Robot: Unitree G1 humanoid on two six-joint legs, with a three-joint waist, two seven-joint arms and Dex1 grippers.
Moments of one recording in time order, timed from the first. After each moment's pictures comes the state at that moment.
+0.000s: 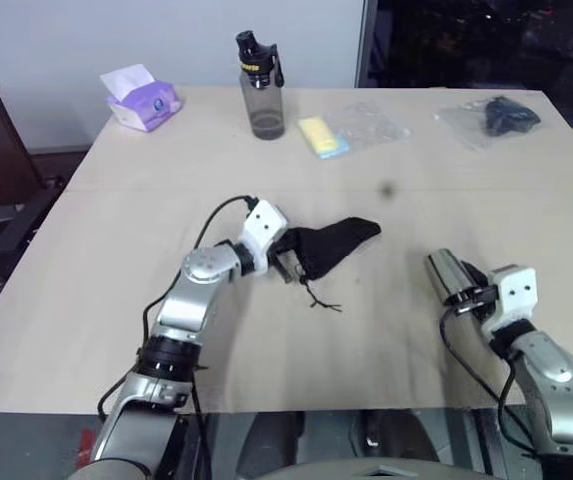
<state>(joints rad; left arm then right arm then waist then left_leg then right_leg) -0.50 0.38 -0.10 0.09 -0.12 0.32 -0.68 0.10 -0.35 -0.13 -0.23 0.17 0.09 0.44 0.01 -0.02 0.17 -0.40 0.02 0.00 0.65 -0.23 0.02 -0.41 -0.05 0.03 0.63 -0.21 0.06</state>
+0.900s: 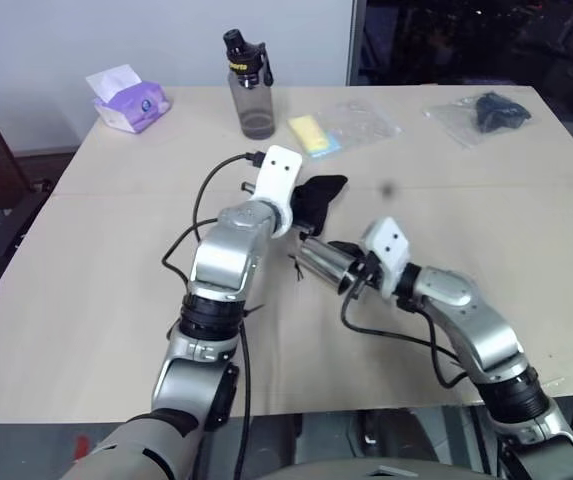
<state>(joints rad) -0.71 0.18 -0.04 -0.19 -0.04 1.17 -0.26 -0.34 -0.28 0.32 -0.25 0.16 0.45 0.58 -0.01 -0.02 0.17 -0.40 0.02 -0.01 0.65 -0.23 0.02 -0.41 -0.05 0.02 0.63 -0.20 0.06</state>
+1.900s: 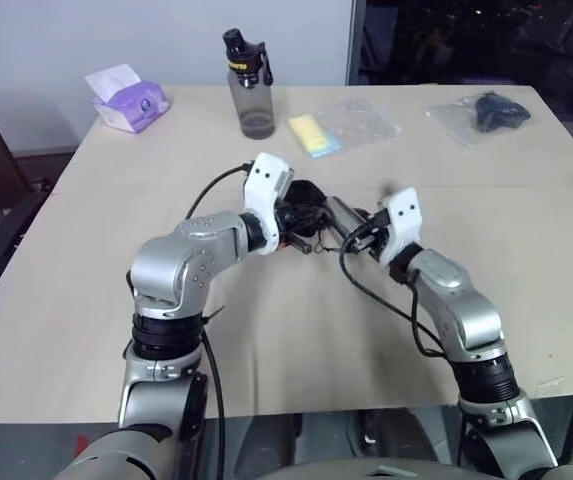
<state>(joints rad) -0.63 0.33 0.05 -0.30 -0.43 1.18 -0.52 -0.38 -0.11 0.16 -0.18 0.17 0.51 0.34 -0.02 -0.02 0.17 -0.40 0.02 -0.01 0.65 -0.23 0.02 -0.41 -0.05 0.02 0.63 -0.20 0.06</state>
